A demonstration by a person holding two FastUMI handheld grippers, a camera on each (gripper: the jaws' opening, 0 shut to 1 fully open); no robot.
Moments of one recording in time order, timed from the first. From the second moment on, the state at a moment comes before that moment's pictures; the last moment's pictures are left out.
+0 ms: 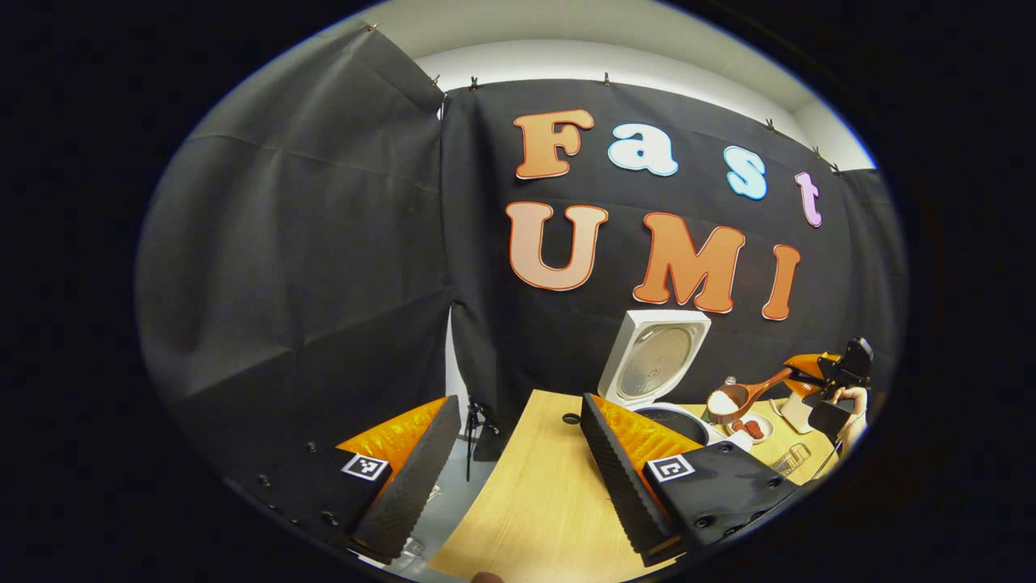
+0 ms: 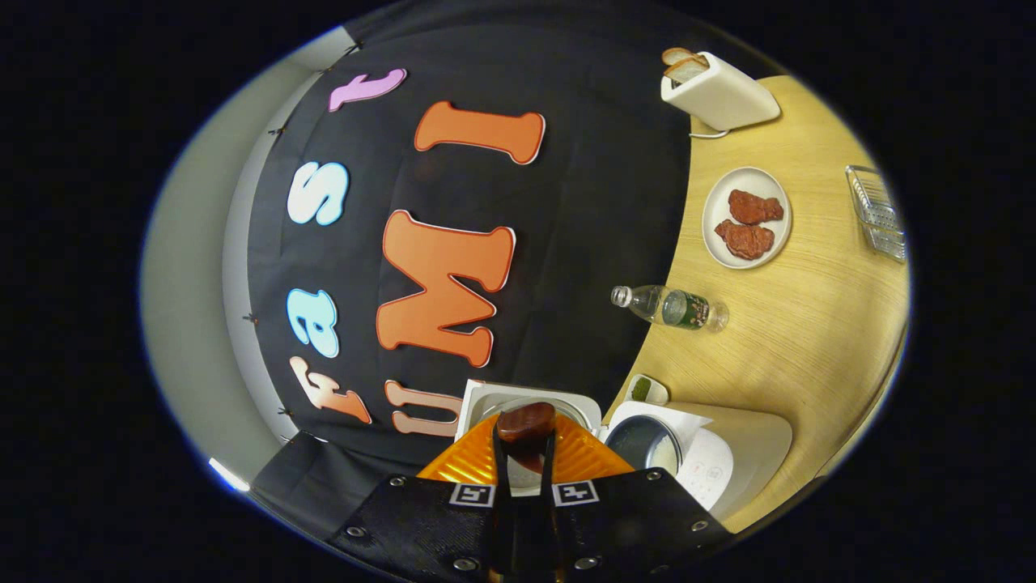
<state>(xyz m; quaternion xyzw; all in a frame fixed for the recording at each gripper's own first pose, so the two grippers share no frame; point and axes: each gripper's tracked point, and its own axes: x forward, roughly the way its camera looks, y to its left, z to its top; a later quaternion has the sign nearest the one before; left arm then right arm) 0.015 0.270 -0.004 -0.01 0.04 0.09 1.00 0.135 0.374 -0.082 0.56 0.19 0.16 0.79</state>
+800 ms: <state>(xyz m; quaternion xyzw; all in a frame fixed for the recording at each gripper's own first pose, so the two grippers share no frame) 0.018 0.302 -0.014 -0.02 0.05 0.12 0.99 0.154 0.417 -0.054 0.39 0.13 0.20 0.89</state>
